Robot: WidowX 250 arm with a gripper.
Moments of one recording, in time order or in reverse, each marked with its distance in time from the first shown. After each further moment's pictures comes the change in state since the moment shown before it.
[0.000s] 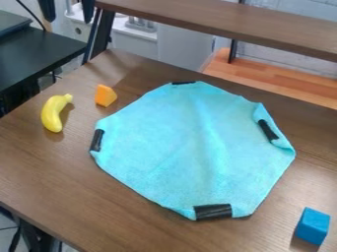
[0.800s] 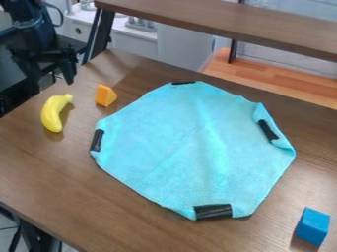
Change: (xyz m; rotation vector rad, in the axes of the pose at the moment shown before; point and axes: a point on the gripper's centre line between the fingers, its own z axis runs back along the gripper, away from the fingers) arm -0.043 0.031 -0.076 -0.109 -0.284 -0.119
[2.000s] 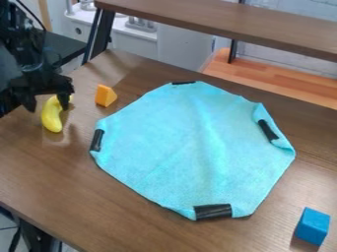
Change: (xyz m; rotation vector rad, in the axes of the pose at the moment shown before) arm -0.003 0.036 -0.072 0.108 -0.056 0.176
